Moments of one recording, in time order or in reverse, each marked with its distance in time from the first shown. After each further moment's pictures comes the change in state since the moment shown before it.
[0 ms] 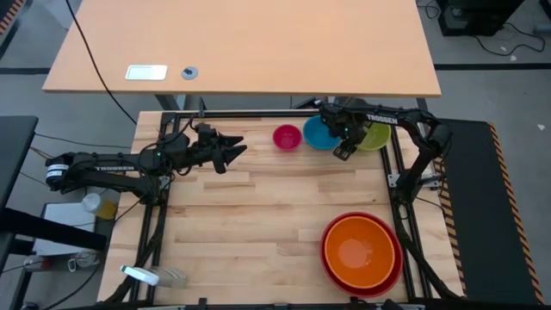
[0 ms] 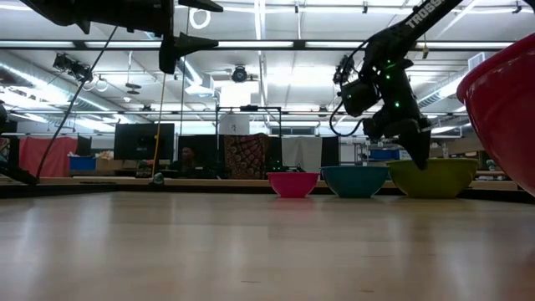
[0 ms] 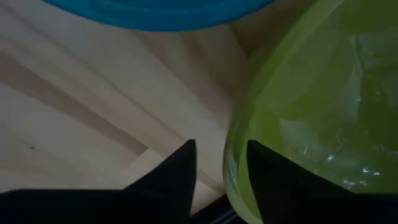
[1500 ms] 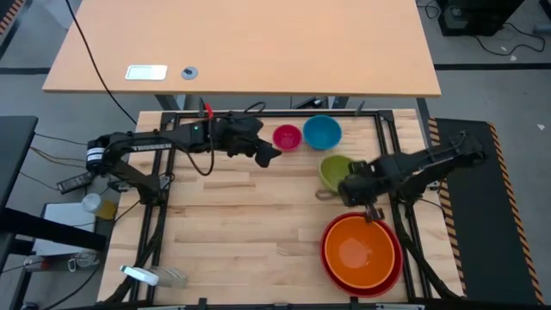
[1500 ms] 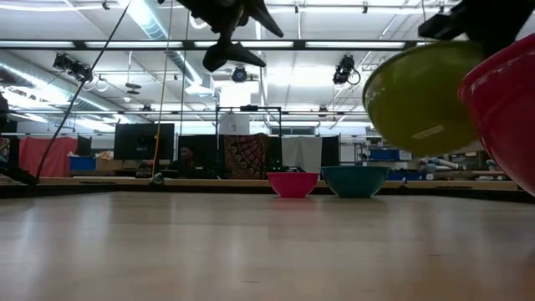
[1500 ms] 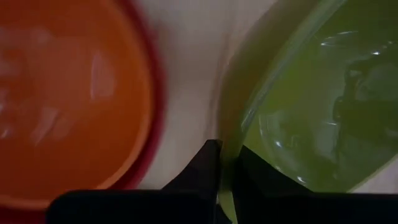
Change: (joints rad) left arm 0.029 0.530 0.694 -0.727 0.156 -0.074; right arm 0.974 -0.384 0.092 -0.202 -0.134 0.045
